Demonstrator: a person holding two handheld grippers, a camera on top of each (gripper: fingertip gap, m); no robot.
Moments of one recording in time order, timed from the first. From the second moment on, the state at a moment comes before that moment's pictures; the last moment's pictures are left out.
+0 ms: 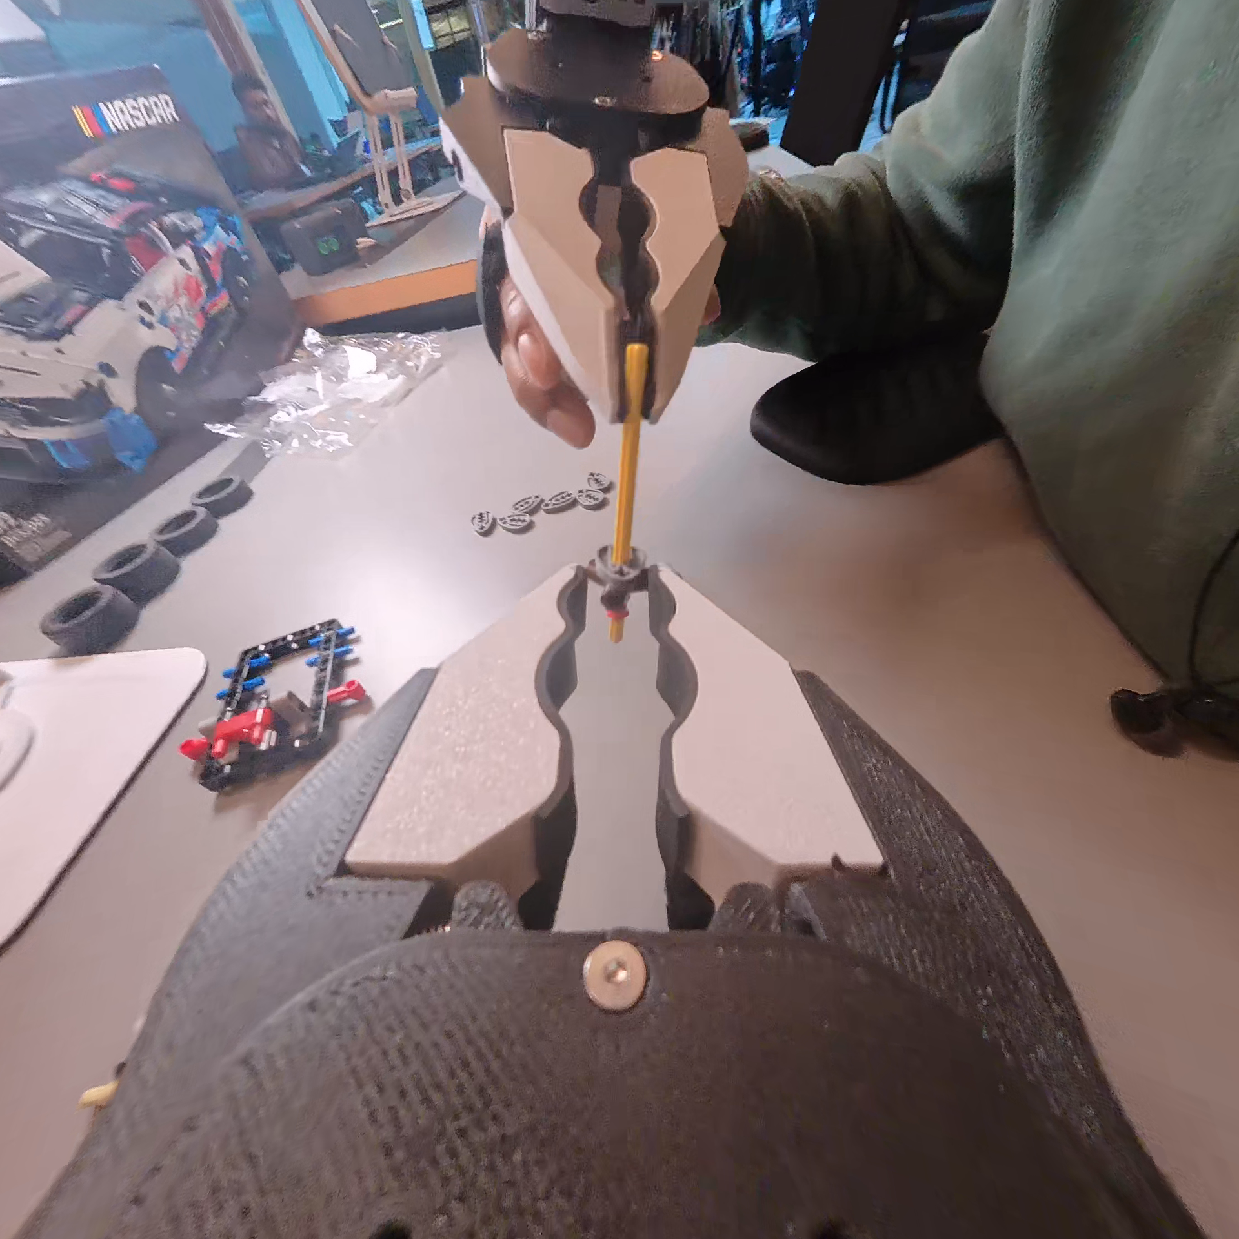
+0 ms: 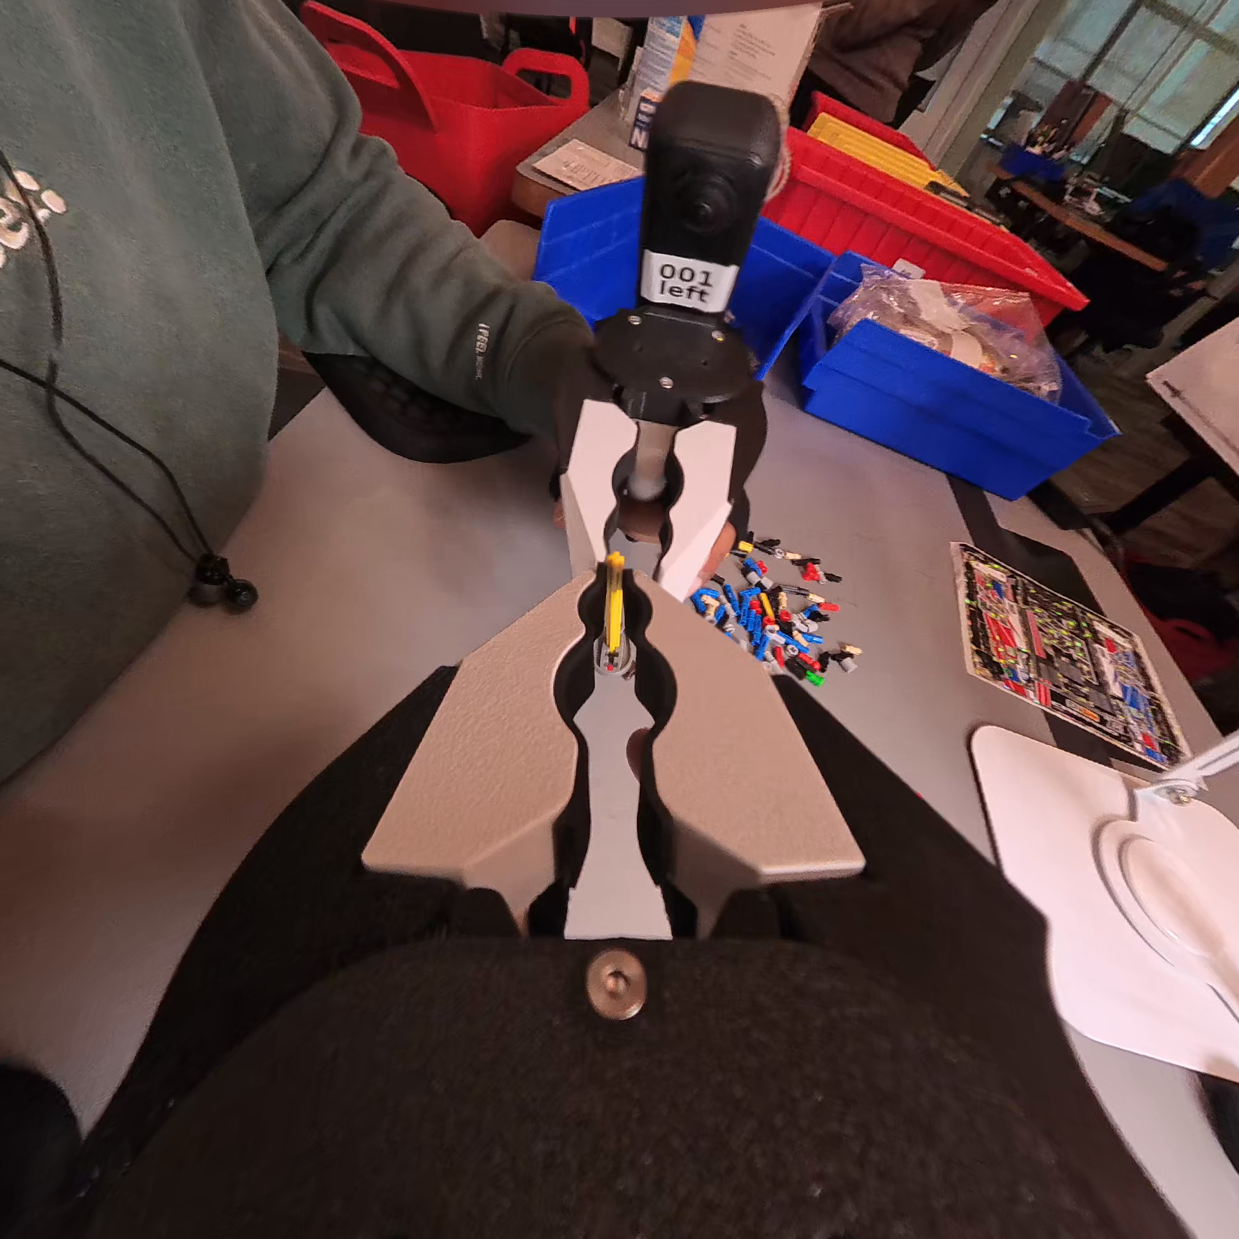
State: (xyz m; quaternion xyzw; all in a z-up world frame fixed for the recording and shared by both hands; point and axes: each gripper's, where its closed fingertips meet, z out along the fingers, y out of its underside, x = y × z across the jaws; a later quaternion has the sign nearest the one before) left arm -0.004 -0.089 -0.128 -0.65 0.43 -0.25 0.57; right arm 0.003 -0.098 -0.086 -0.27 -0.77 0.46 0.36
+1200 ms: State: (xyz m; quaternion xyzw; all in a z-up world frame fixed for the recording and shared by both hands) left arm -0.017 -0.079 -0.104 -0.62 0.43 -0.13 0.64; right arm 0.038 -0.079 -0.162 -0.33 -0.86 0.34 0.19
